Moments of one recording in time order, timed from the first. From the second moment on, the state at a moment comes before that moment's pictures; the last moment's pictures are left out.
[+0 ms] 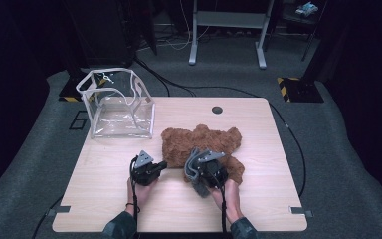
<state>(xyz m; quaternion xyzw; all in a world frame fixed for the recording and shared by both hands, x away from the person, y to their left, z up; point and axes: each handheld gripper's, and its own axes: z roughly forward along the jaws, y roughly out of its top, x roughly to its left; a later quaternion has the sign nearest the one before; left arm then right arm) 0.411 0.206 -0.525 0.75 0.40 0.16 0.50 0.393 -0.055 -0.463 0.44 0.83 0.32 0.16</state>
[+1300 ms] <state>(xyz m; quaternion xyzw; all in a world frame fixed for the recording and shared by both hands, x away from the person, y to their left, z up) 0.413 0.205 -0.525 0.76 0.40 0.16 0.49 0.417 -0.130 -0.428 0.52 0.76 0.31 0.22</state>
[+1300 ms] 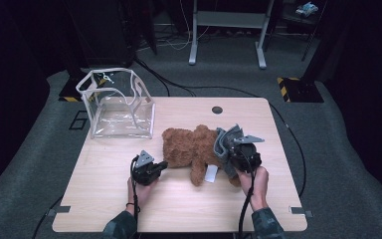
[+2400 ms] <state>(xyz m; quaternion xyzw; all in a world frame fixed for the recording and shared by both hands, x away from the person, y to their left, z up) 0.414 0.203 -0.525 0.76 0.41 0.16 0.48 0.436 -0.169 -0.417 0.55 0.74 0.33 0.22</state>
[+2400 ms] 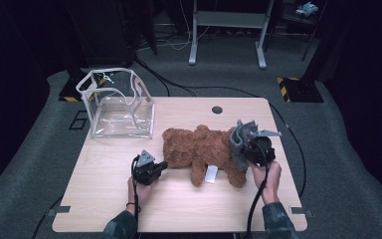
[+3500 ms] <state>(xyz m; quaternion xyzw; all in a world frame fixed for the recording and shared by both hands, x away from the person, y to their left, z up) 0.417 0.201 -0.526 0.76 0.42 0.15 0.47 0.477 -0.174 -0.433 0.57 0.73 0.30 0.22</state>
